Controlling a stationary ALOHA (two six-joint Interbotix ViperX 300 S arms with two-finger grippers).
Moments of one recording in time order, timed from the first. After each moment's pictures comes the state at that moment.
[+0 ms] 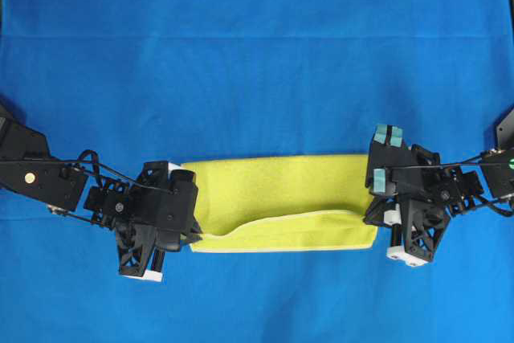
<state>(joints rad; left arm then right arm) -0.31 0.04 0.81 -0.03 -0.12 -0.17 0.30 -0.20 0.95 0.02 0.18 0.59</state>
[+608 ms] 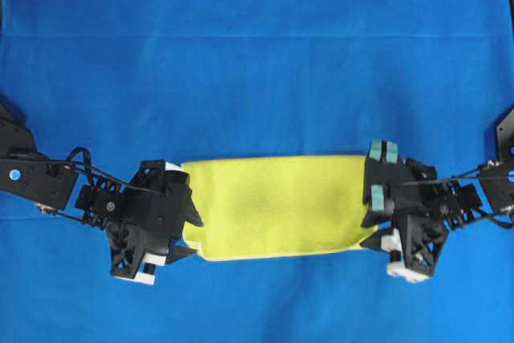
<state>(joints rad) -0.30 -0.04 0.81 -0.03 -0.07 -0.12 0.31 -0.19 0.92 0.01 0.19 0.59</state>
